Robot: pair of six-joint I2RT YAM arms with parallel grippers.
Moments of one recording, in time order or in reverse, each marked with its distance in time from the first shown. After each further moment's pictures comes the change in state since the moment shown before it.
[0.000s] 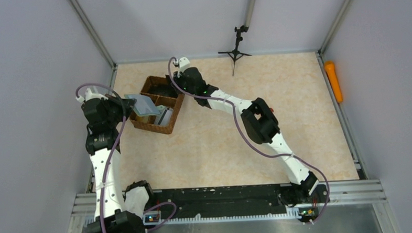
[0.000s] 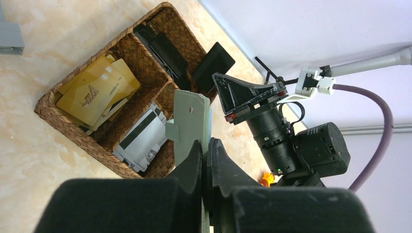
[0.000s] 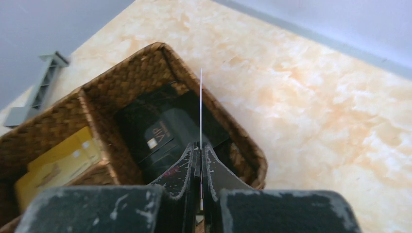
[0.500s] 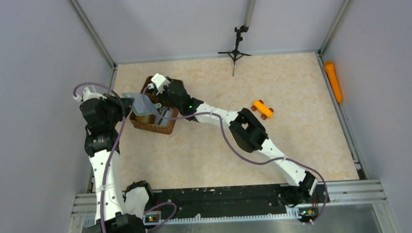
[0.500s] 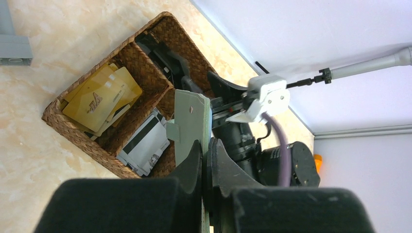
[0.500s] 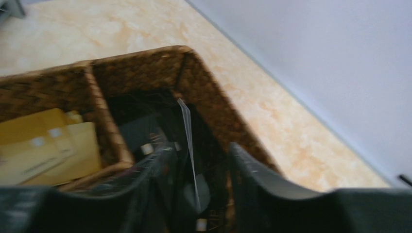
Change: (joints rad) left arm 0.002 -0.015 0.014 -0.004 -0.016 0.026; right arm 0.122 0.116 0.121 0.091 0.219 -0.495
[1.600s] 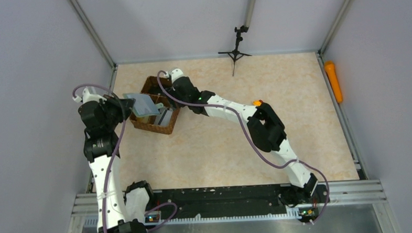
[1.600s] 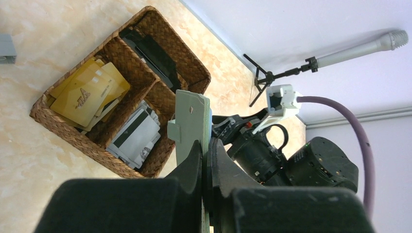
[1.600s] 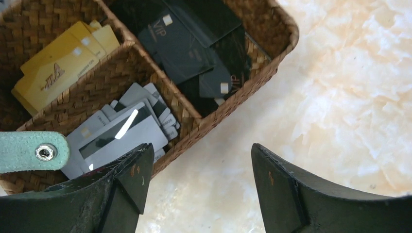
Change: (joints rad) left arm 0.002 -0.055 0.011 -0.039 0.046 0.007; right arm 0.007 -0.322 -0.262 -0.487 0.014 0.474
